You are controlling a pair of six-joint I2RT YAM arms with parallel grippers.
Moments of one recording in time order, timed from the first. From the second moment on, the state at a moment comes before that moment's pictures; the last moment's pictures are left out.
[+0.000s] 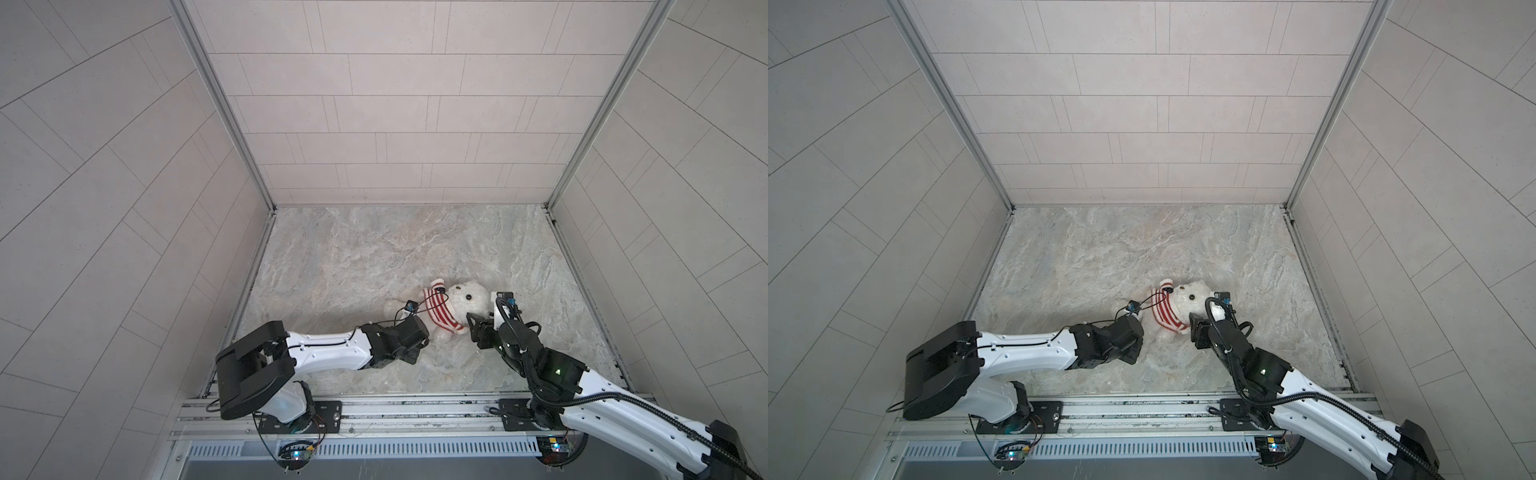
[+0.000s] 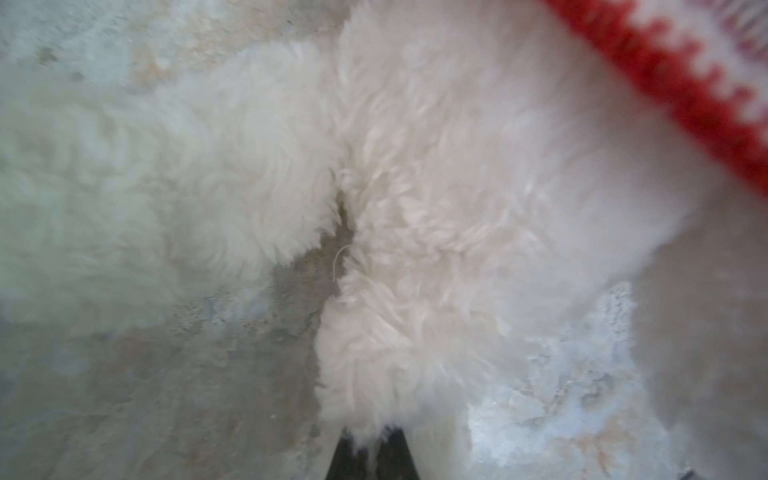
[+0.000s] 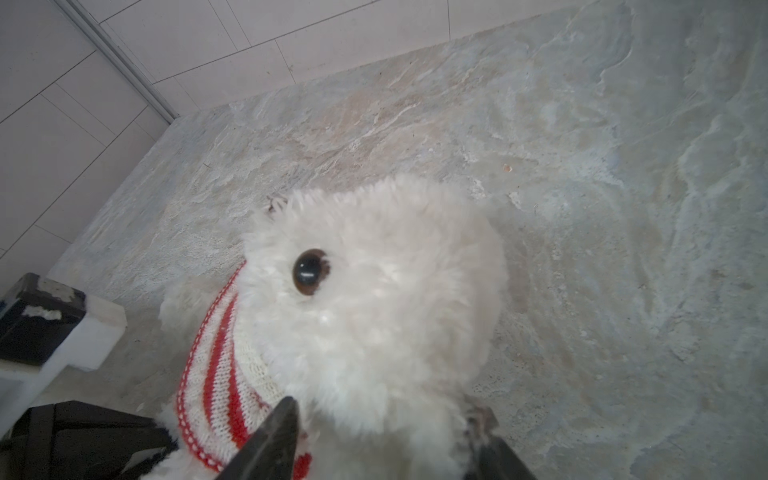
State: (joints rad) left arm -1.10 1.46 0.68 -0.27 -0.24 -0.63; right arm 0.79 0.57 0.31 -0.27 0.36 0.59
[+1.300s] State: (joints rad) left arm -0.98 1.46 0.65 -0.26 -0.18 -0.43; right arm 0.56 0.77 0.40 -0.17 -0.15 0.53
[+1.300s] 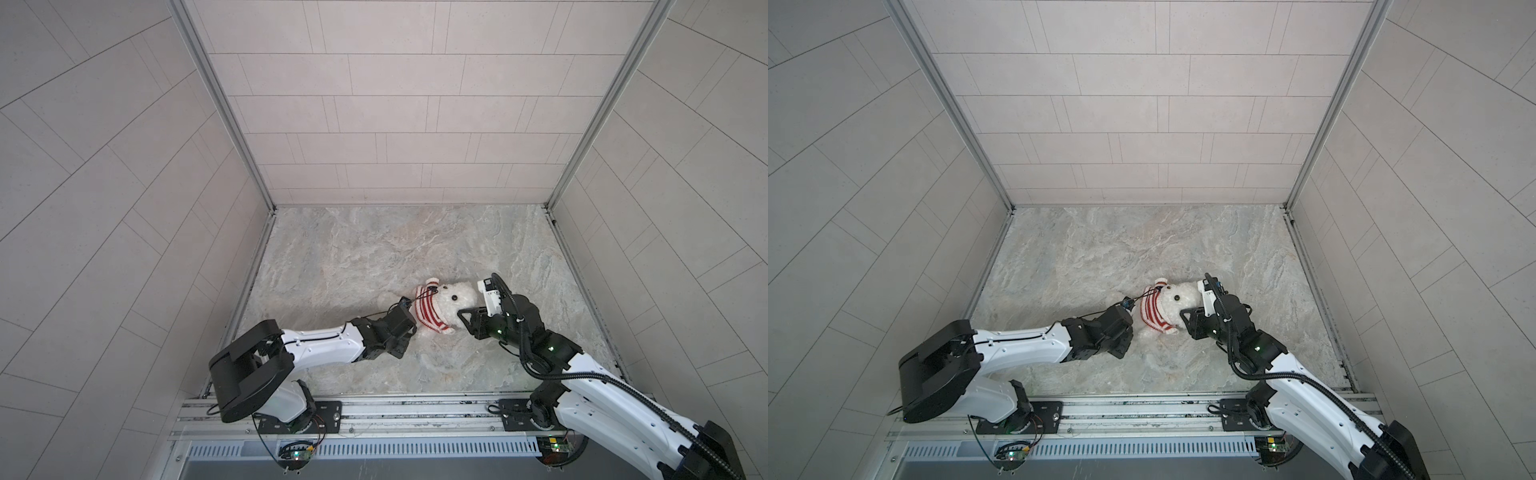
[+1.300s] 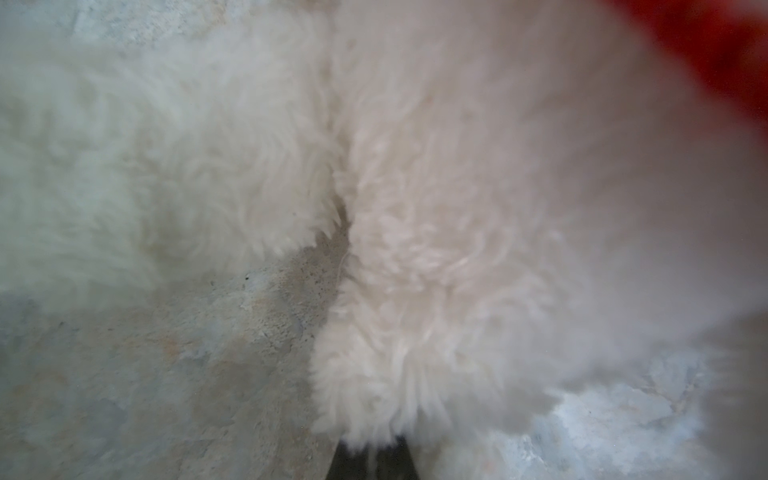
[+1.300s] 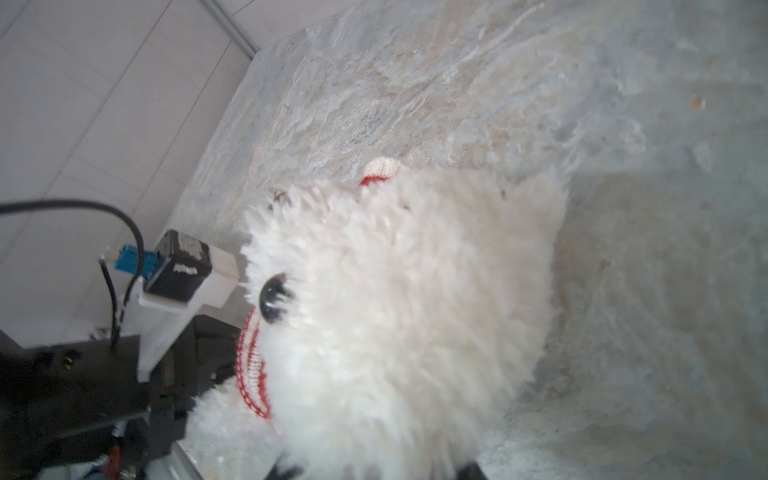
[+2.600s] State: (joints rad) left arm -1.11 1.29 0.59 0.18 -0.09 -1.03; right arm 0.97 0.60 0.33 -0.16 0.54 0.73
